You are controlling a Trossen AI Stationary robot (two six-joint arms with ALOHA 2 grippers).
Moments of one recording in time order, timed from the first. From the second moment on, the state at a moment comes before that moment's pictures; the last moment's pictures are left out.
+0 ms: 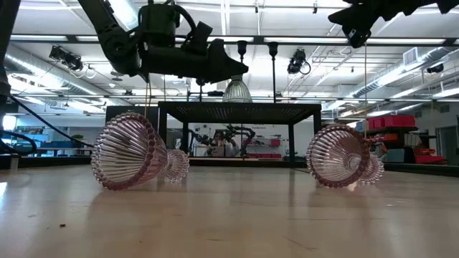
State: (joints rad) left arm 0.26 1.68 0.73 1.03 -0.07 0.12; right arm 0.03 0.74 0.66 -0.22 -0.12 0.20
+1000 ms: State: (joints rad) left arm 0.27 1.68 0.74 1.04 -0.08 0.06; right arm 0.03 0.74 0.66 -0.21 -0.12 0.20
